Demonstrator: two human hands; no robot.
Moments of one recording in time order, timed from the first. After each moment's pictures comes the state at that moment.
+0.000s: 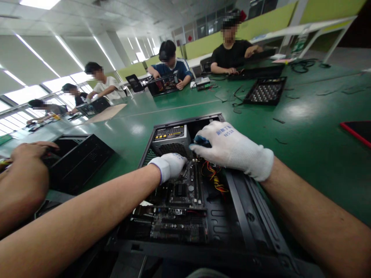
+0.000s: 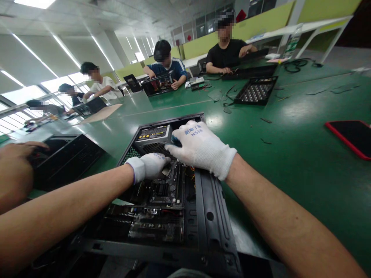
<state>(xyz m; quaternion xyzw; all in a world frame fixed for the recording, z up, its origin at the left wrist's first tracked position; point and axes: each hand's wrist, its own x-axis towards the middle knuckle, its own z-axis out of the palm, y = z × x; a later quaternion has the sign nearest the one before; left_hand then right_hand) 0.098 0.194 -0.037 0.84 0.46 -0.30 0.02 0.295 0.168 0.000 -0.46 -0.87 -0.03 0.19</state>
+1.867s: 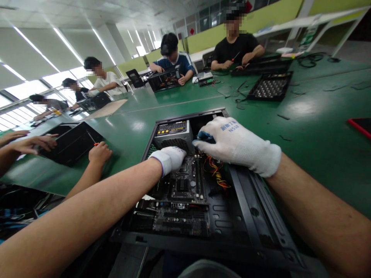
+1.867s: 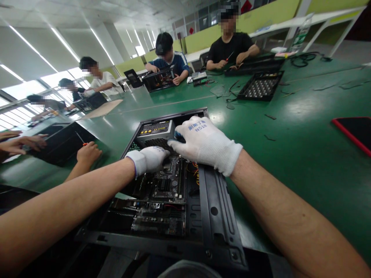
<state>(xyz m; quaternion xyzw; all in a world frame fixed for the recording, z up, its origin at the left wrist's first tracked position) 0.077 0.206 -0.051 0.84 0.51 -0.19 0.04 0.295 0.167 0.002 -0.45 -0.87 -0.01 0.18</state>
